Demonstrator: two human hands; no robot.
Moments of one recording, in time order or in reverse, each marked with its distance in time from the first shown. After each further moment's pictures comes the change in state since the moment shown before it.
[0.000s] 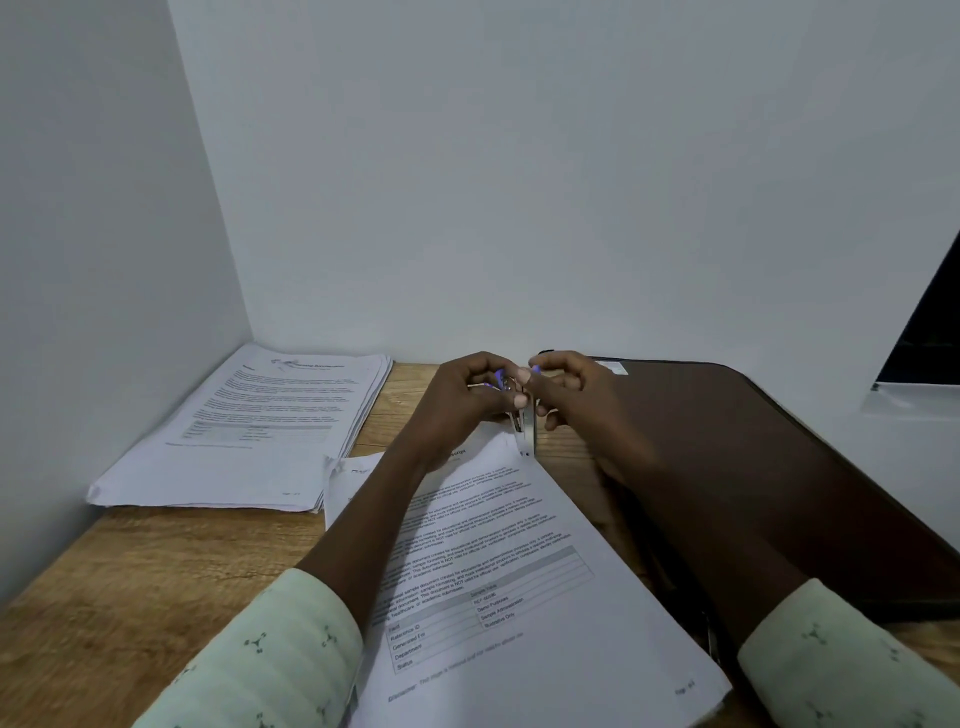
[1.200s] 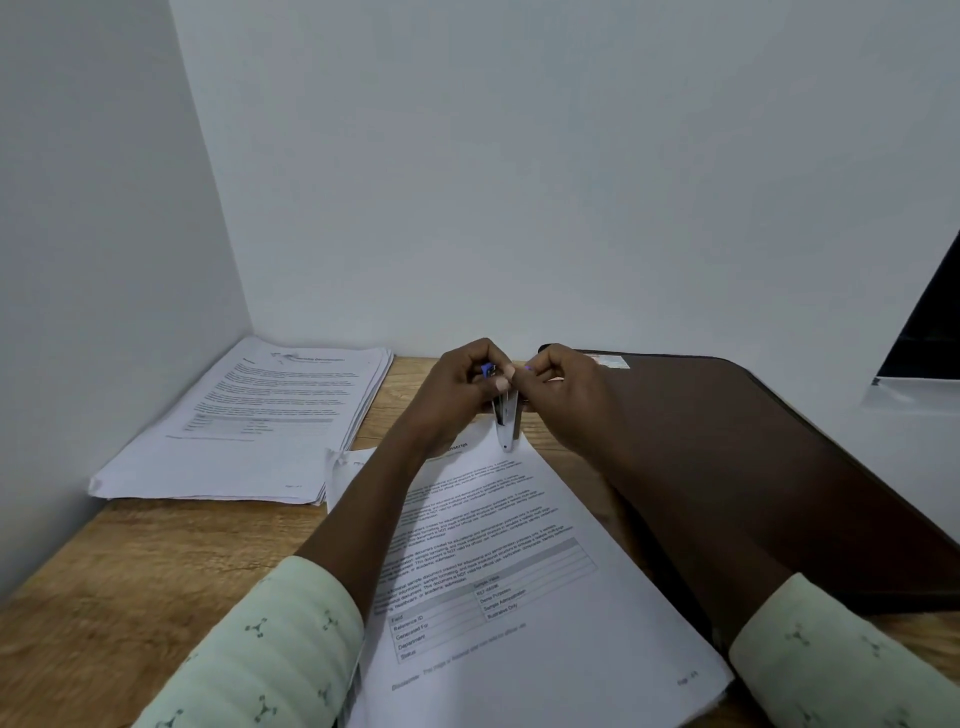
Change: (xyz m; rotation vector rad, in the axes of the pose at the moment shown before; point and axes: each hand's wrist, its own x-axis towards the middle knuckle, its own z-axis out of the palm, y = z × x) left_hand 0.004 0.002 -0.005 0.039 -0.047 -0.011; right_hand -0.001 0.001 0.017 -0.304 0.128 -0.166
